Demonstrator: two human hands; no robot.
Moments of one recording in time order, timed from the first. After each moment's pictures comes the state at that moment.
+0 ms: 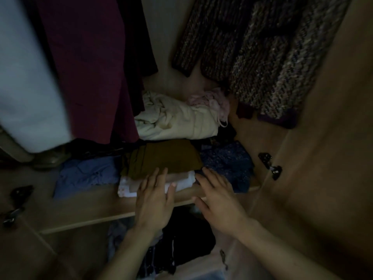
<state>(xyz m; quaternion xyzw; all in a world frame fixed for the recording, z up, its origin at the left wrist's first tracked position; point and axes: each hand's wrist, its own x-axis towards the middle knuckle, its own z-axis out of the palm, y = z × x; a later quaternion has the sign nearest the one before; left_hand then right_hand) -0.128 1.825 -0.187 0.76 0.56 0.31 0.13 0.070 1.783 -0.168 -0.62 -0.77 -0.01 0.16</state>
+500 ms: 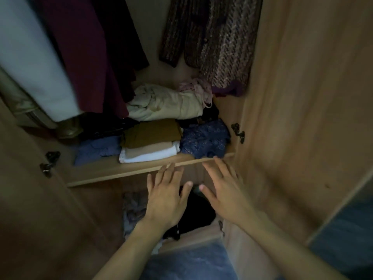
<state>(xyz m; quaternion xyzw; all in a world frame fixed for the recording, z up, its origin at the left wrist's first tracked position) -0.047 1.623 -0.162 0.80 0.57 0.18 0.05 0.144 1.594 -0.158 -0.65 -0.73 0.00 0.21</state>
